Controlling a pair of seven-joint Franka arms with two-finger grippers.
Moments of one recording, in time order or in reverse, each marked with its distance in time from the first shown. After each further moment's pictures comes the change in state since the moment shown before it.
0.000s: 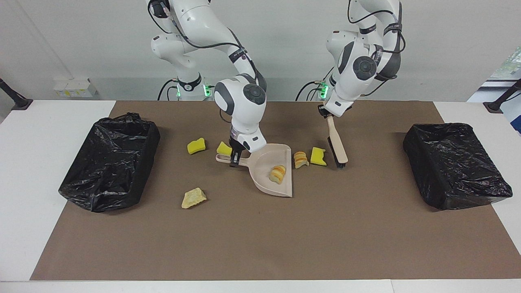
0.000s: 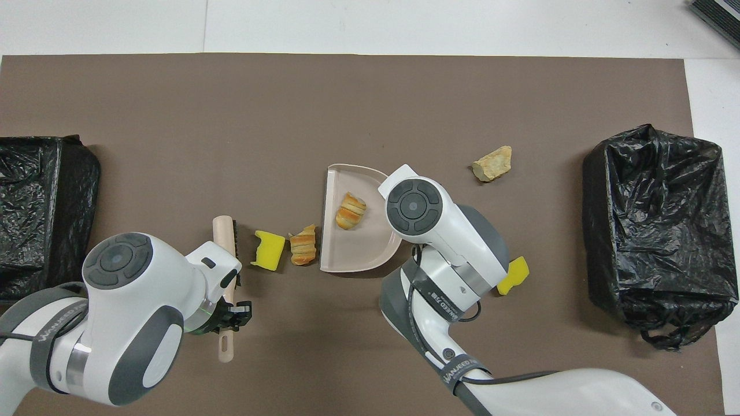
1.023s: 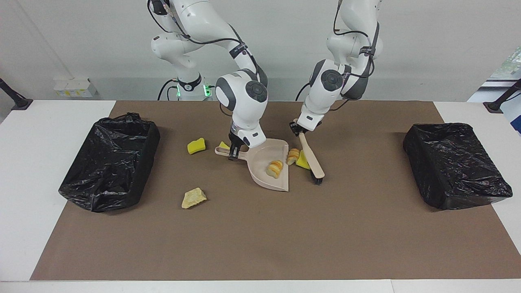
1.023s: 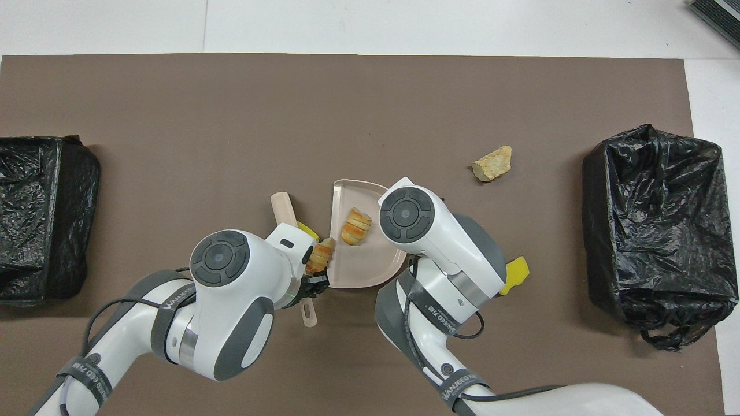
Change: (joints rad) left arm -0.187 0.230 -0.031 0.138 -0.122 0.290 -0.227; right arm 0.021 -0.022 0.009 -0.004 -0.002 -0.132 0.008
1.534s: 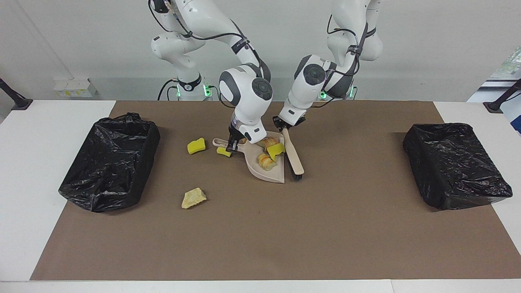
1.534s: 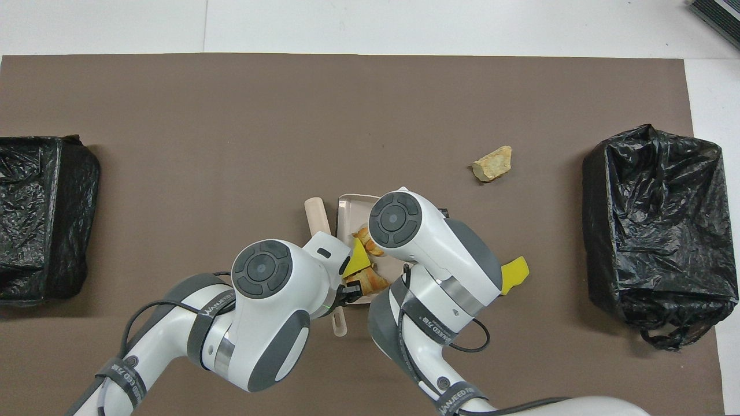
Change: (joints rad) left arm -0.097 0.034 -0.006 0.058 -0.031 0.000 -0.035; right arm 0.023 -0.022 0.001 0.008 -0.011 -0.116 -0.011
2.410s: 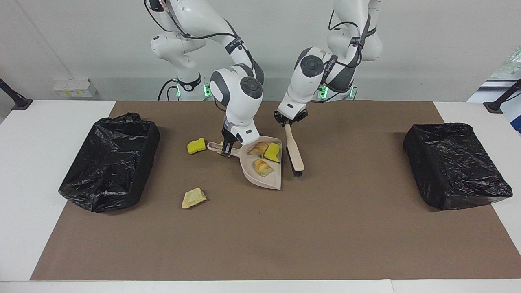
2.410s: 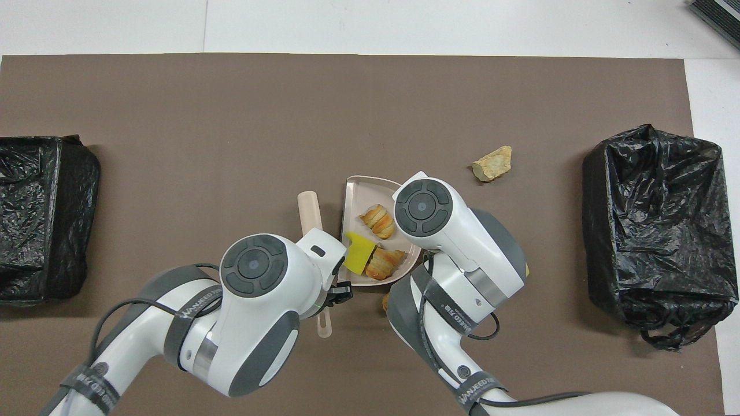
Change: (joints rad) left arm 0.021 -0.067 0.027 0.043 0.096 -0.150 0.029; right arm -0.054 -0.020 -0.002 -0.010 0.000 0.073 0.000
